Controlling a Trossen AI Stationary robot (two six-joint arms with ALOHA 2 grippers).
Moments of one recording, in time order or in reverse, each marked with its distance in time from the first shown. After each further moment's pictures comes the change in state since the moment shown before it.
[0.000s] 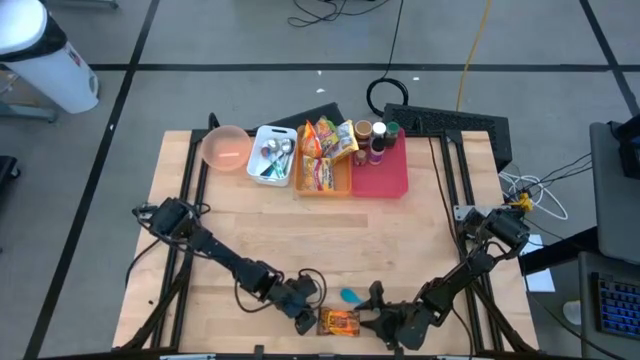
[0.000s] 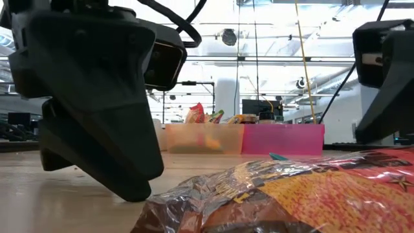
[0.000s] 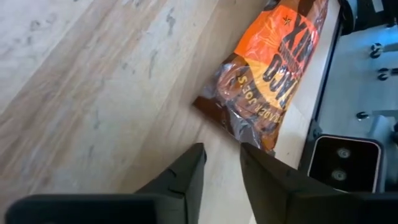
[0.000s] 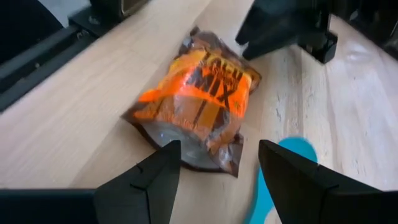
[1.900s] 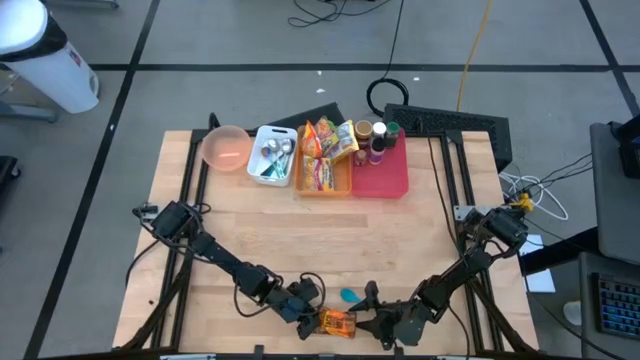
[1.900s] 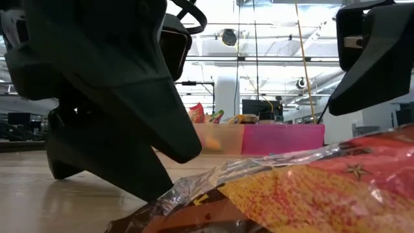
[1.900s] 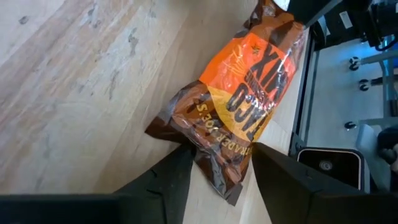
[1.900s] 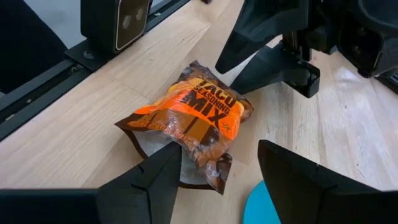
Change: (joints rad) left arm -0.005 0.073 0.003 0.141 -0.096 0.034; right arm -0.039 0.000 0.000 0.122 -0.031 -0.125
